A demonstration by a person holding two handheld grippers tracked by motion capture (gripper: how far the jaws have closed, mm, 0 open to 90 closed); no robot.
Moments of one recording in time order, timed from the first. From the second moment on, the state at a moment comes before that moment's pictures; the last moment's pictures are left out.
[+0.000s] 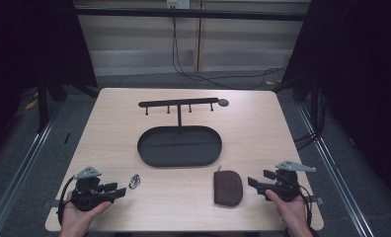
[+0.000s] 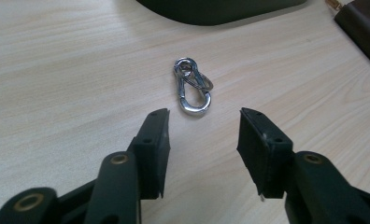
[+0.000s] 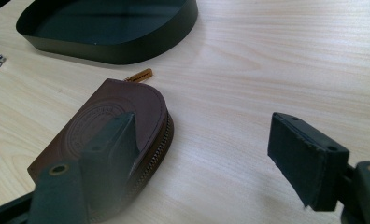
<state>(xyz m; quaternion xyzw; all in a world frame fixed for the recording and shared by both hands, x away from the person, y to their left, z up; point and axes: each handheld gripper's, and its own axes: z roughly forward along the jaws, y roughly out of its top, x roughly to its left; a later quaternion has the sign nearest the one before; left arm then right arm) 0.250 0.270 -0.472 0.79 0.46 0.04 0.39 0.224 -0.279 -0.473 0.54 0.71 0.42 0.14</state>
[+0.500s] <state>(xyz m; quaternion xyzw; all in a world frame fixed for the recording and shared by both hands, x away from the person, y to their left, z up) 0.250 0.263 -0.466 0.81 0.44 0.02 0.39 0.223 -0.279 -0.473 0.55 0.71 0.42 0.14</state>
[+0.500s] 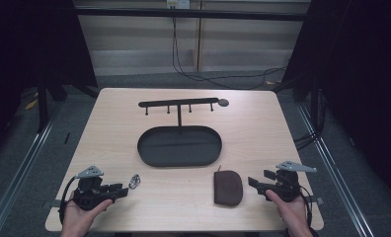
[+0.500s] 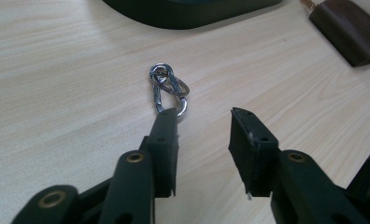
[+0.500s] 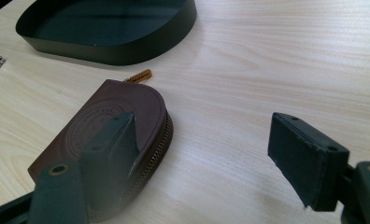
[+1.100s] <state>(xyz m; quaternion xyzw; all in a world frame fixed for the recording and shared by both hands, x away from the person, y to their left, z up) 0.266 0.242 -0.450 0.84 0.43 0.03 0.34 0.224 -0.279 -0.473 0.55 0.71 0.42 0.14</state>
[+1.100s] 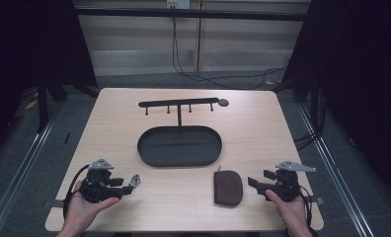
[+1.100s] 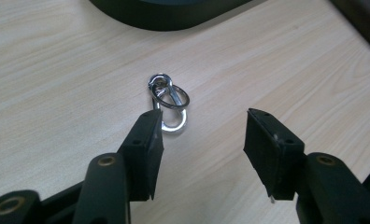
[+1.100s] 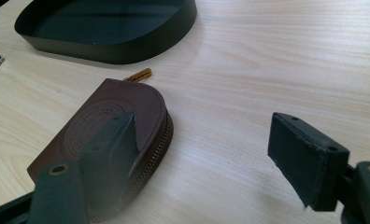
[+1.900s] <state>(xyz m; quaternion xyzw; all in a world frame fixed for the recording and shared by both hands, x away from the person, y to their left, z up) 0.313 0.213 -0.440 0.87 0.44 0.01 0.21 0.224 -0.278 -0.473 0.54 0.71 0.42 0.14</state>
